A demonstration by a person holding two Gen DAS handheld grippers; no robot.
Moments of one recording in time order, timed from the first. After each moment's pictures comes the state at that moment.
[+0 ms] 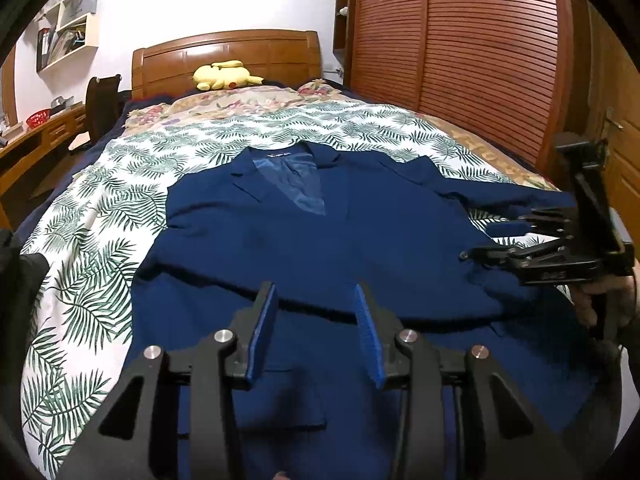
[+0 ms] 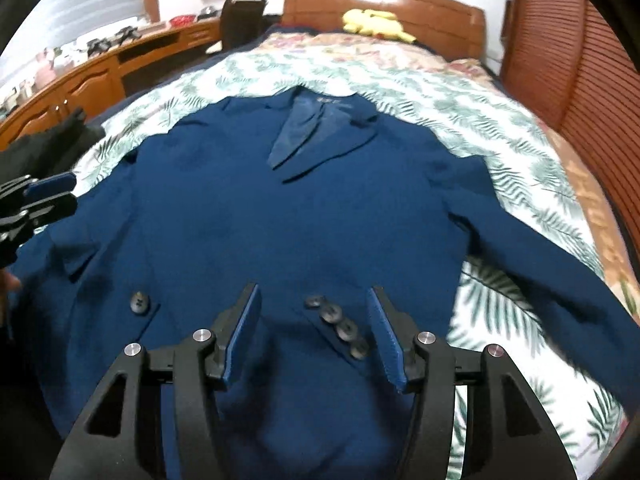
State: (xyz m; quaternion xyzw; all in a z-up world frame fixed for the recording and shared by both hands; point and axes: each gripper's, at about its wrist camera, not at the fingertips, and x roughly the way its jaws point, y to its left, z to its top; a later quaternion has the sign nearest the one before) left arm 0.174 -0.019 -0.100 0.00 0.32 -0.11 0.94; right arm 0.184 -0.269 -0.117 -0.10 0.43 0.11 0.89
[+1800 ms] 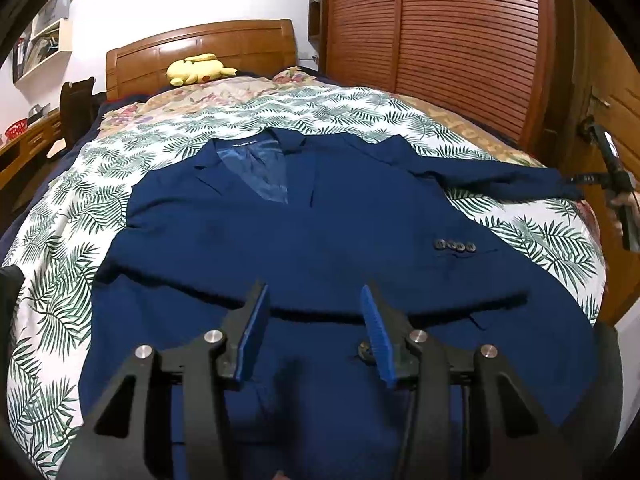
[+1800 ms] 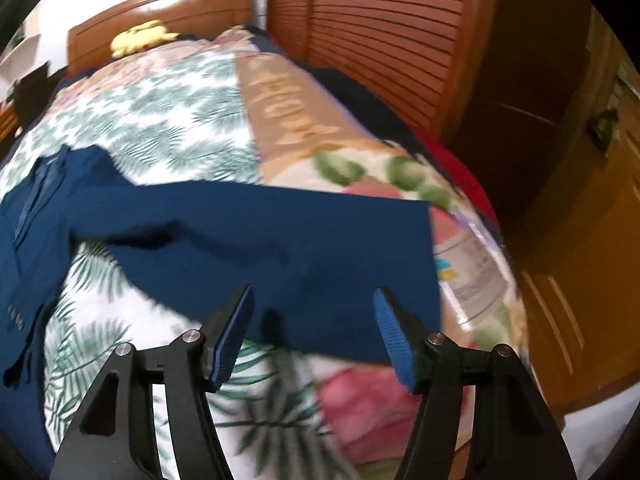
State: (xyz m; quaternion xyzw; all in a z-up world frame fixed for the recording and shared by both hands) left arm 0.184 -0.055 -0.113 0.02 0.34 -0.15 0.93; right arm 0.097 -0.608 -0.053 0.02 0.43 -0.23 0.88
